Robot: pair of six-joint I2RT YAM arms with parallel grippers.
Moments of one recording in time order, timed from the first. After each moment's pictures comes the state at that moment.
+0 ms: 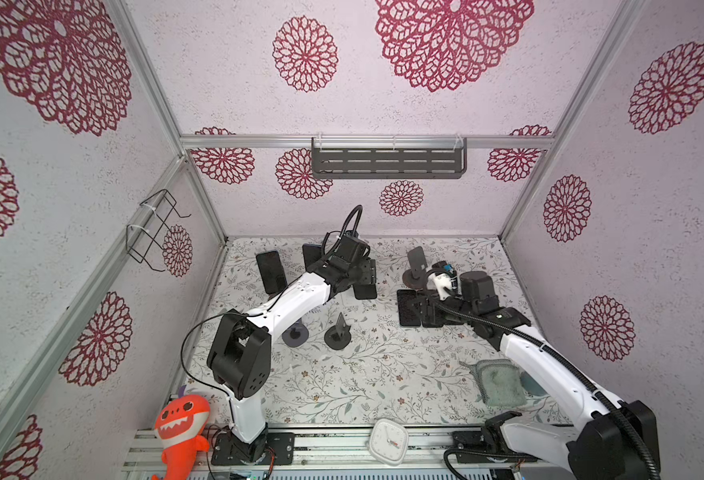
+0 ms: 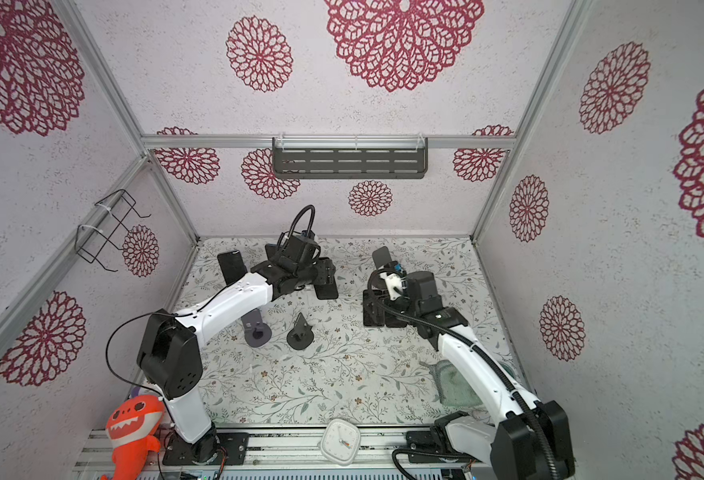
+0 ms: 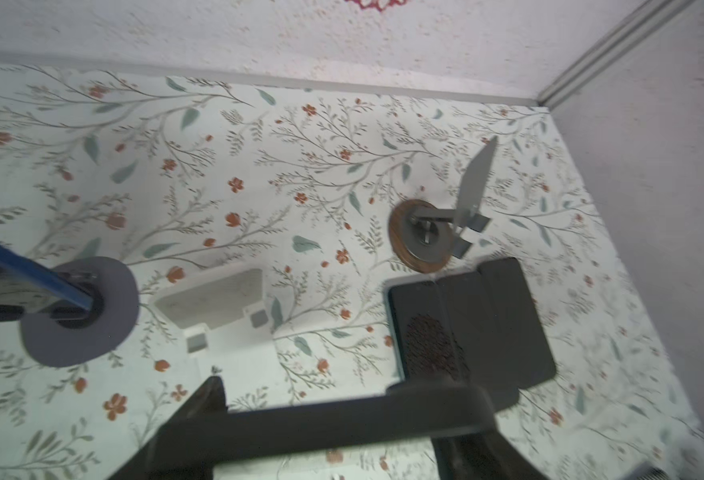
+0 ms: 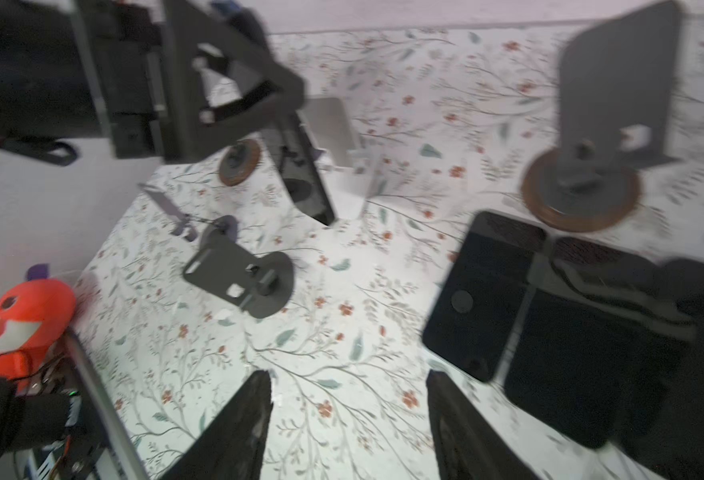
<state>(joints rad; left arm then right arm) -0.60 1.83 1.54 -0.43 -0.06 -0.48 0.42 1.17 0.87 -0.29 -0.41 0.21</state>
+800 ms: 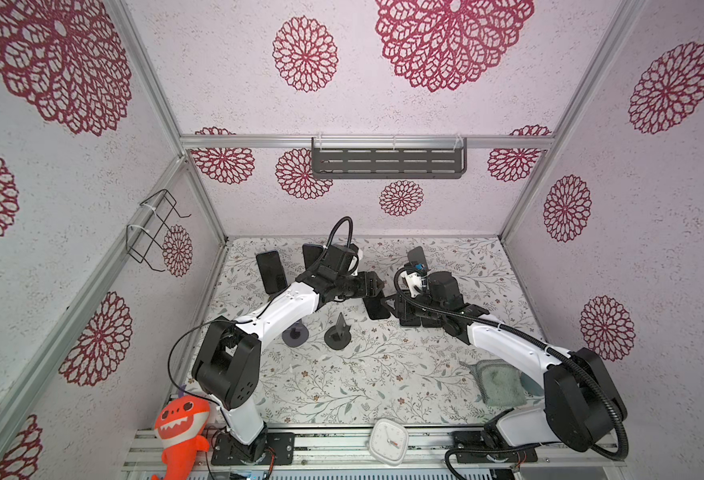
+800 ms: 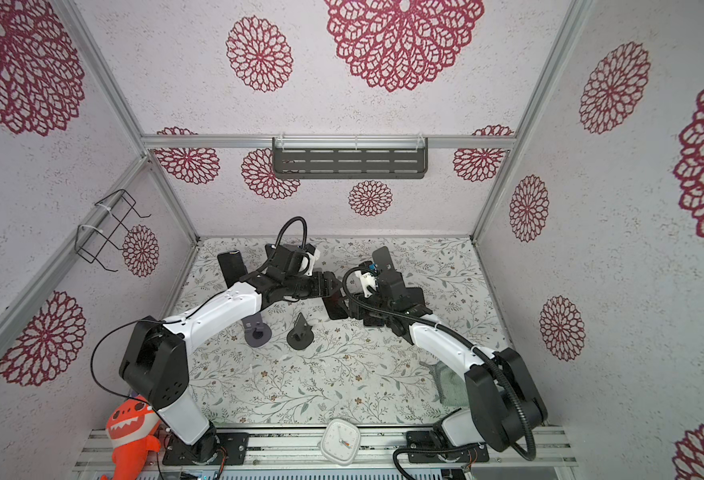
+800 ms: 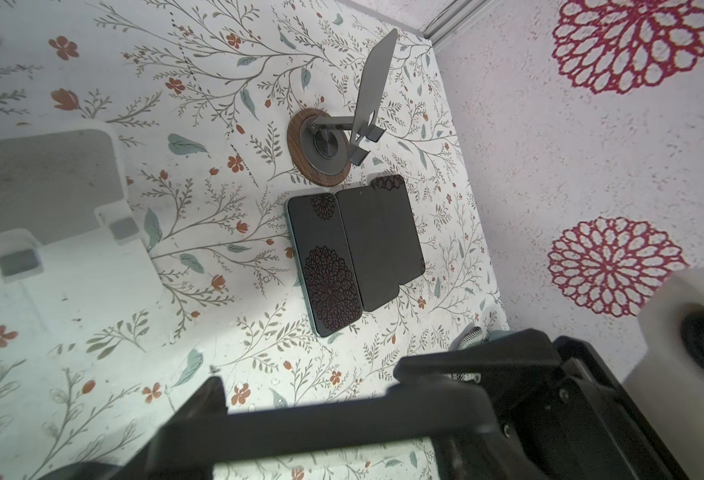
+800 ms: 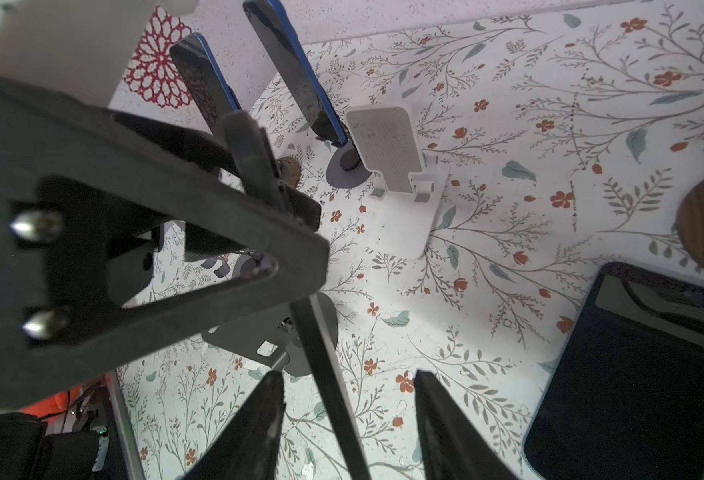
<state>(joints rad) -0.56 1.73 1.34 -0.31 0.31 -0.59 0.52 1.42 0.87 0.03 -0.41 0.37</state>
